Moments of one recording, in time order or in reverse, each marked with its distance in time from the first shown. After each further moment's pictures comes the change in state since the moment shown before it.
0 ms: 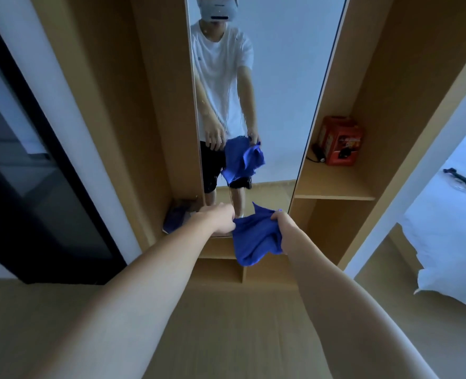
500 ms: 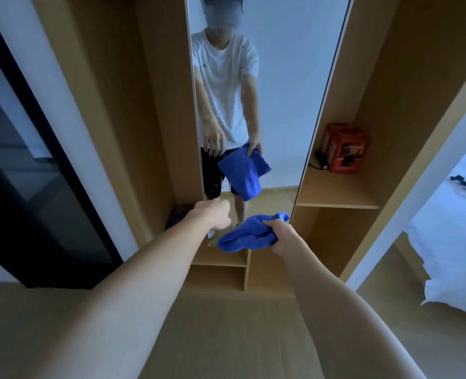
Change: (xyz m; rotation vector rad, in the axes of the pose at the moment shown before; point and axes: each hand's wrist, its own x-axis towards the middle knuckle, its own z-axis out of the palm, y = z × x) left_hand 0.020 -0.007 -0.024 0.097 0.076 -0.047; right_hand 0.015 -0.008 0.015 0.109 -0.066 -0.108
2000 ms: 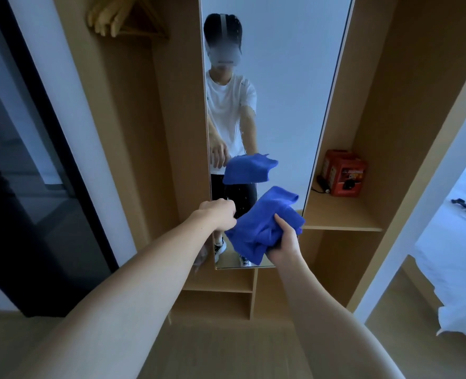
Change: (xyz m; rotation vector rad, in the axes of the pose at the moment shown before) left_hand -0.020 -0.015 -0.058 0.029 0.122 0.061; right_hand -0.064 -0.013 0.030 0.537 -0.235 -0.231
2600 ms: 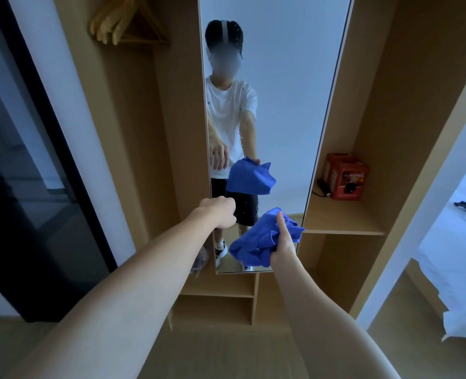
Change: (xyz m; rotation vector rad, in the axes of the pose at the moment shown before) left_hand 0.007 0.000 -0.013 0.043 0.040 0.017; right_hand 0.005 -0.004 0.013 -0.112 0.203 -0.010
